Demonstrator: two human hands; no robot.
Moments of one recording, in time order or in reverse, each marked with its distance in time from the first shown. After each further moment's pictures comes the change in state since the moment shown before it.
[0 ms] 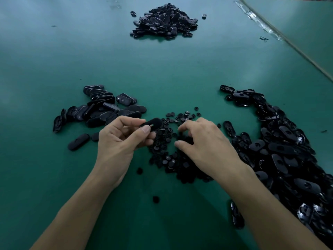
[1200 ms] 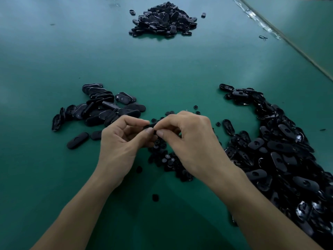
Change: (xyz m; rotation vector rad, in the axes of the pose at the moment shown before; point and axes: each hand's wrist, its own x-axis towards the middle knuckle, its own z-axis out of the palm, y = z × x) left_hand -0.003 -0.002 0.004 0.168 0.005 0.028; right_hand -0.007 -0.032 -0.005 0.434 0.133 -0.175
